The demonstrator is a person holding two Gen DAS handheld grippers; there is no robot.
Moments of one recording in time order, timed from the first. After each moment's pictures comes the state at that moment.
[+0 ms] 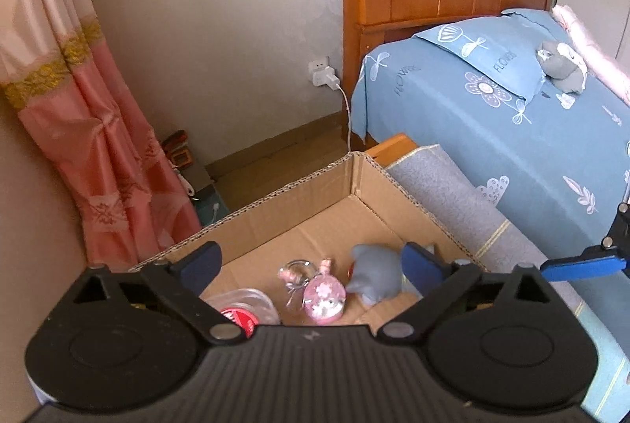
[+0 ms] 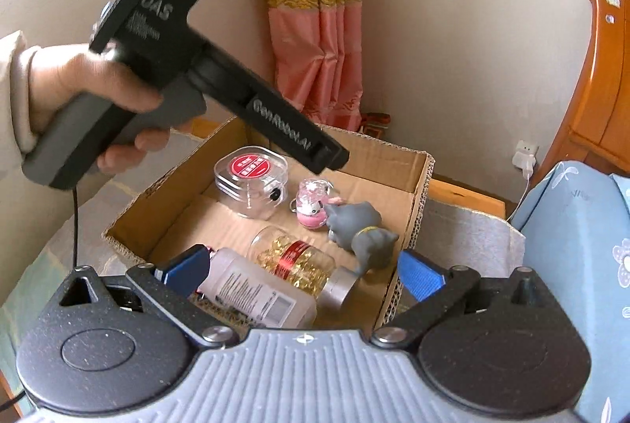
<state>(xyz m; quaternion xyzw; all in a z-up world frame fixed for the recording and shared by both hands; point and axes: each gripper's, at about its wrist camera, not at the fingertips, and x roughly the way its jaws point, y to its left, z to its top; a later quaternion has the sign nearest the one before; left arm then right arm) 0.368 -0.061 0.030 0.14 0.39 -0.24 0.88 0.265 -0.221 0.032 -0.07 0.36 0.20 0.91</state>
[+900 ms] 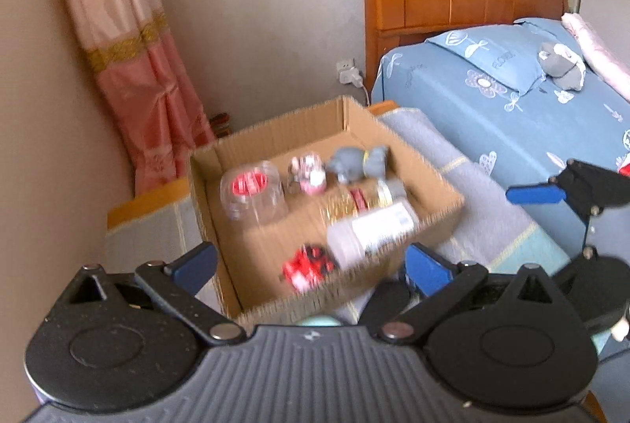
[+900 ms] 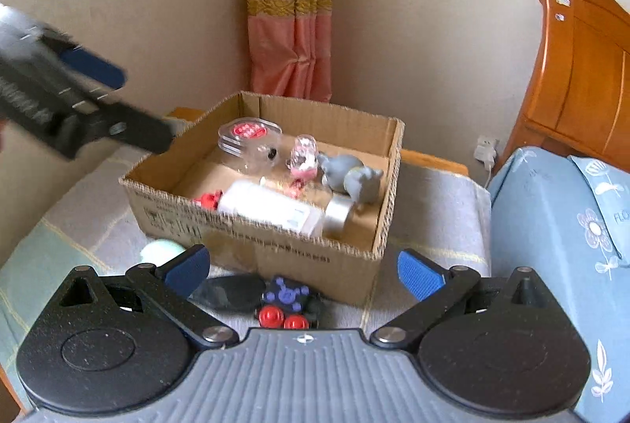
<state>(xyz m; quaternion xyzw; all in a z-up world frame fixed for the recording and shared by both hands) 0.197 -0.009 0.051 0.13 0.37 -0.18 0.90 0.171 -0.221 0.008 -0.07 0.33 0.14 0.93</state>
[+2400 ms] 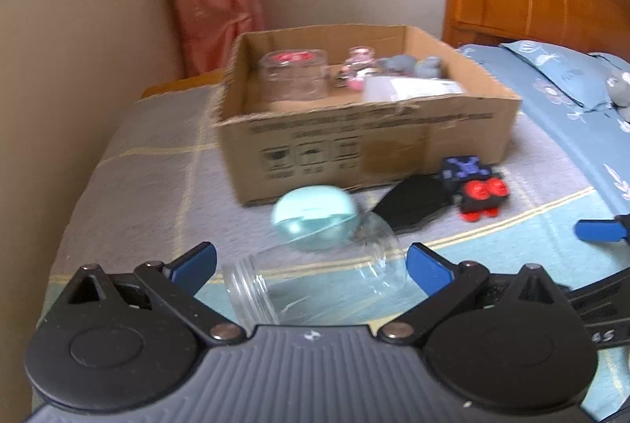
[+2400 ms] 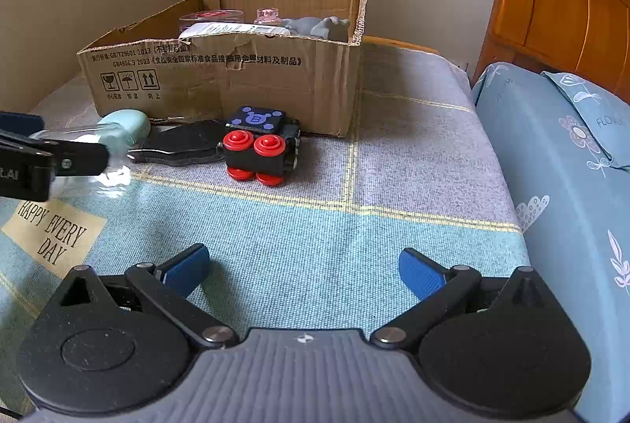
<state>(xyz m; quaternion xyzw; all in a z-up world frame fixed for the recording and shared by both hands) 0.135 0.003 -0.073 0.04 0.37 -0.05 0.93 0.127 -0.236 -0.096 -0.04 0.39 0.08 0.92</state>
